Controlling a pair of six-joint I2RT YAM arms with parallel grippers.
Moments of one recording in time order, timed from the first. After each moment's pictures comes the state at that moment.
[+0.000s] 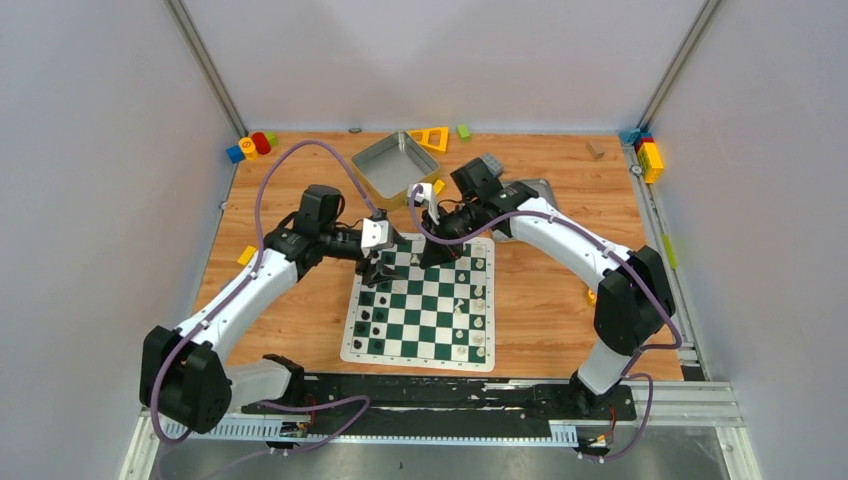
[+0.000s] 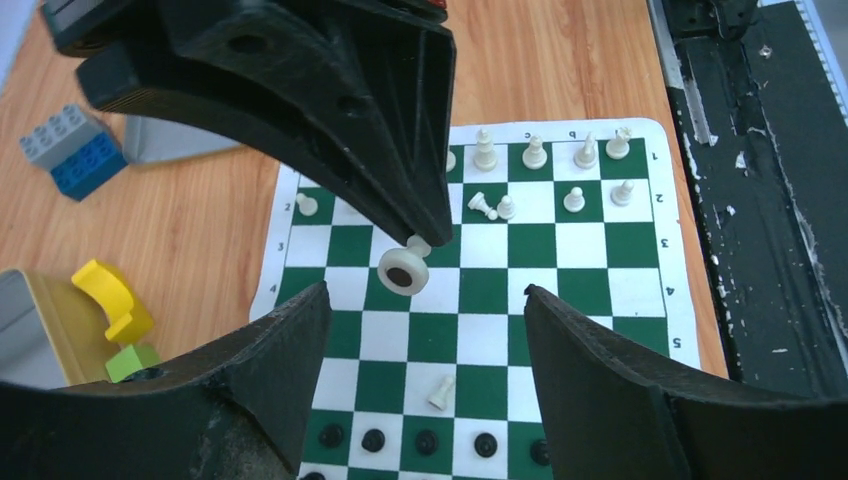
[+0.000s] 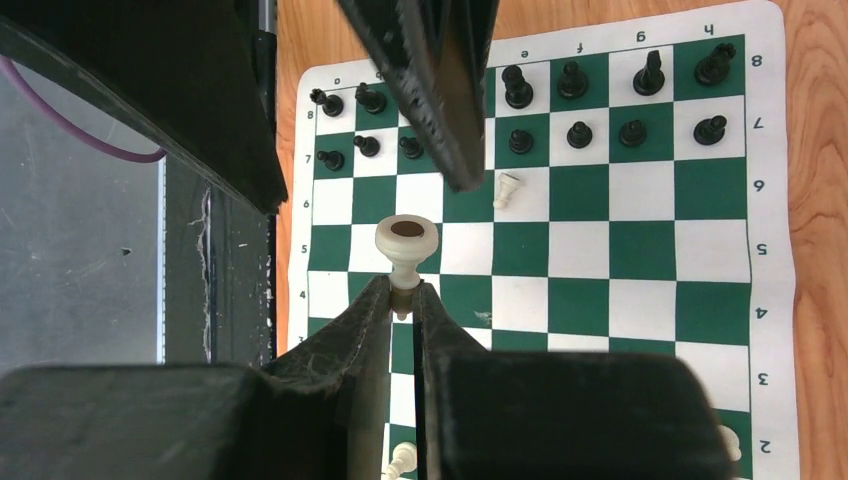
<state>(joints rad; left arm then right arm) -0.38 1.19 0.90 -0.41 1.04 0.79 0.66 1.70 1.42 -0.66 -0.82 -0.42</state>
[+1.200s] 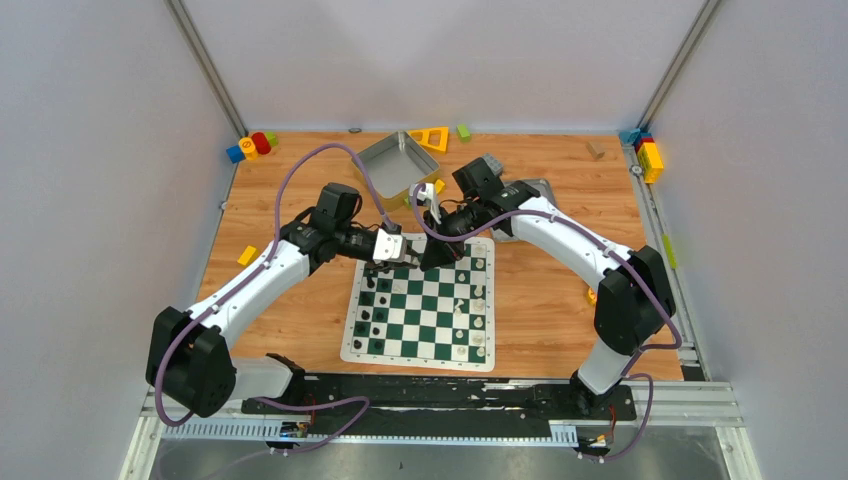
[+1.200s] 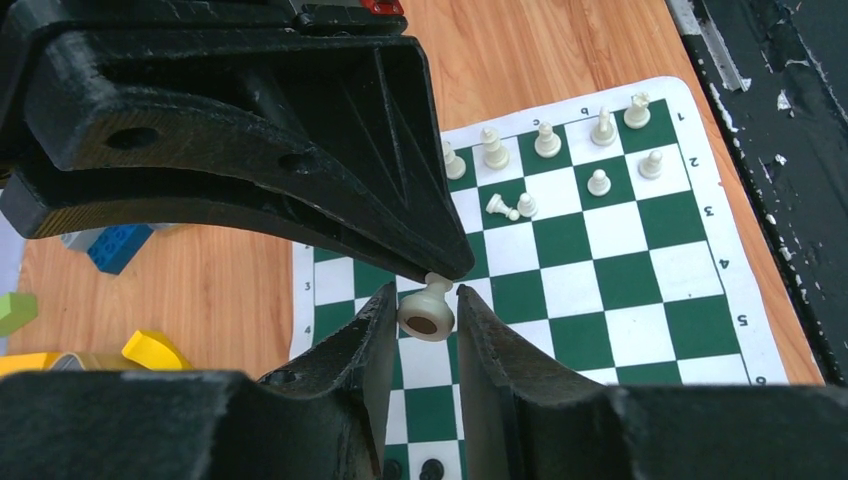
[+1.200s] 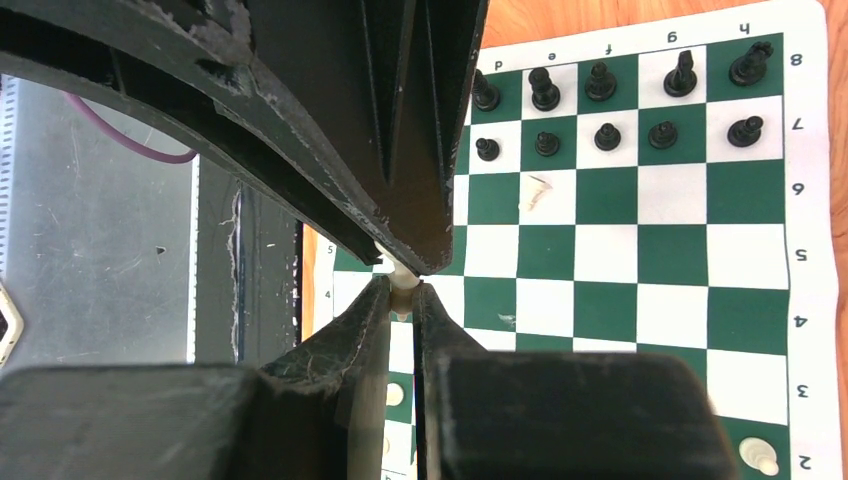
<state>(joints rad) -0.48 1.28 0.96 -0.45 1.01 1.04 0.65 1.70 1.42 -0.68 -0.89 -0.40</state>
